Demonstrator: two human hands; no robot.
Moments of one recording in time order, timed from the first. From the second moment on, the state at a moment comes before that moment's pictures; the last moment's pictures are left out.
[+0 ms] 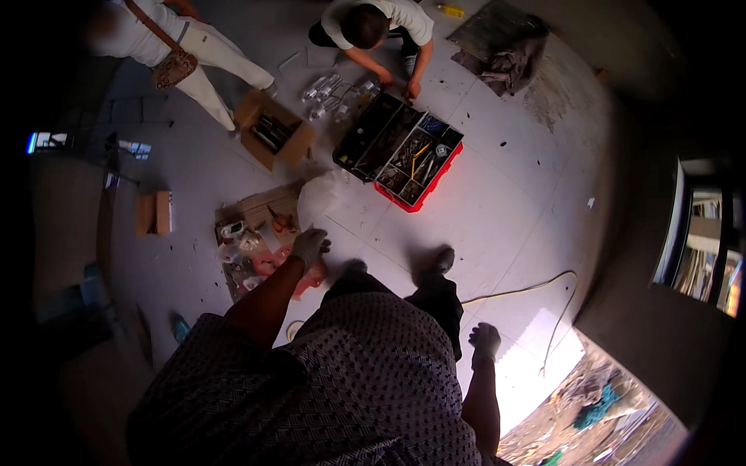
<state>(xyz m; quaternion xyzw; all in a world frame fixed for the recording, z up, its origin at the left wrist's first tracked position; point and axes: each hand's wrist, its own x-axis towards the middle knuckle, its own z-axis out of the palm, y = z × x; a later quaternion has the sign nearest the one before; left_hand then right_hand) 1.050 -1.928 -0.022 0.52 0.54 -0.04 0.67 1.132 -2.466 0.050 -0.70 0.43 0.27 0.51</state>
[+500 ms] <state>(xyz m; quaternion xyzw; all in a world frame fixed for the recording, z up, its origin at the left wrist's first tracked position) 1.140 -2.109 0.016 0.41 0.65 -0.05 0.64 1.514 -2.513 0.028 -0.81 0.19 0.35 0.43</state>
